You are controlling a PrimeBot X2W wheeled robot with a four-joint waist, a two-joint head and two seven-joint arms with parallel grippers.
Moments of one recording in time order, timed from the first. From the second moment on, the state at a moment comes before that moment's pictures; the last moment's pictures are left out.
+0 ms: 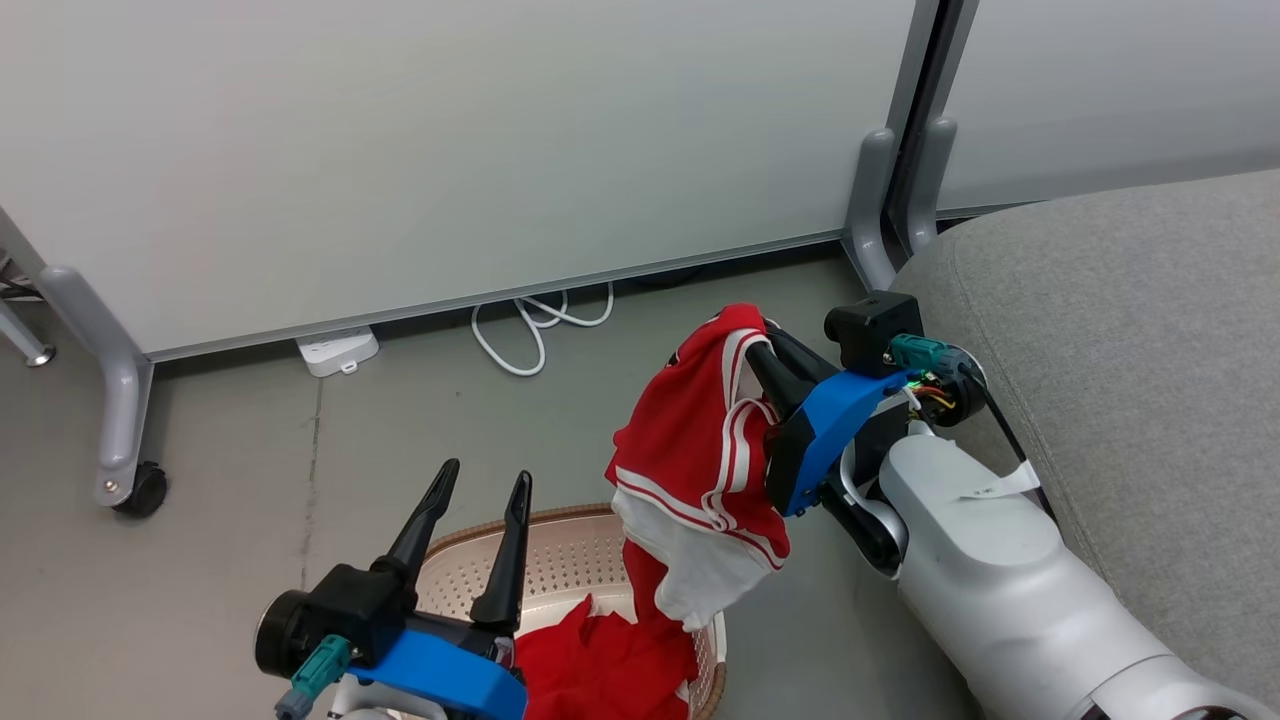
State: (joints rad) left arm -0.09 0.12 -0.31 0.23 -0.31 -0.12 -0.26; right arm -0.83 -0.05 0.68 1.00 0.55 0.13 -0.26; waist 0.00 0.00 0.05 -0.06
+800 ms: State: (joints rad) left arm -0.10 0.12 -0.32 0.21 -0.27 -0.13 -0.26; right arm -0.82 -0.05 0.60 0.95 0.47 0.13 -0.26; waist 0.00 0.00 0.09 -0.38
